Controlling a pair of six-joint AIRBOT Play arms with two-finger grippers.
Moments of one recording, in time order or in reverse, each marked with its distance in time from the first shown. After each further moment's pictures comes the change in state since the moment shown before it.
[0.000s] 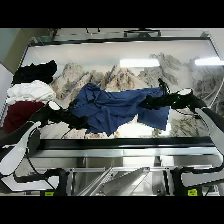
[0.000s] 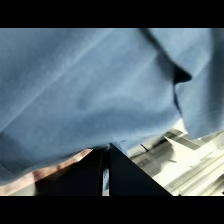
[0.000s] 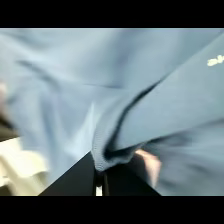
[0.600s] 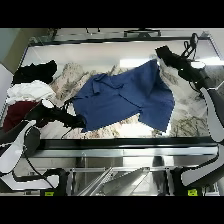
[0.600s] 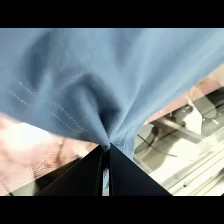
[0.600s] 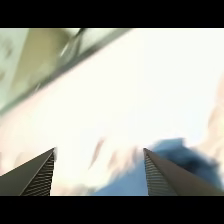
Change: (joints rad) left arm 0.074 -0.003 0.028 0.027 -0.064 0.059; right arm -0.053 -0.174 0.533 0.197 -0.653 -0.074
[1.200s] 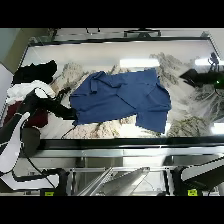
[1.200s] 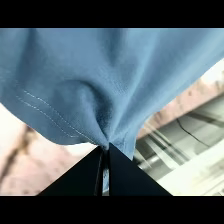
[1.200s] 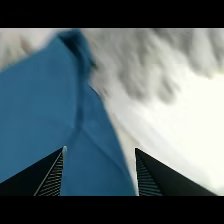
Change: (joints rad) left arm 0.032 -0.001 0.212 0.180 -0.092 0.052; right arm -0.402 -0.018 -0.005 -0.536 0.682 0.251
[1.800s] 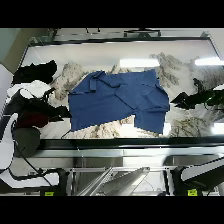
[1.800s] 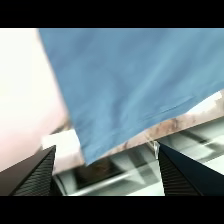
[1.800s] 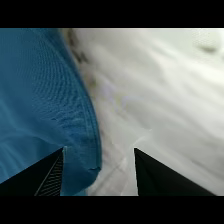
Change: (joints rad) left arm 0.184 0.000 0.001 0.021 -0.050 -0.111; right arm 0.012 -0.007 -0.248 -0.105 0.148 -0.066
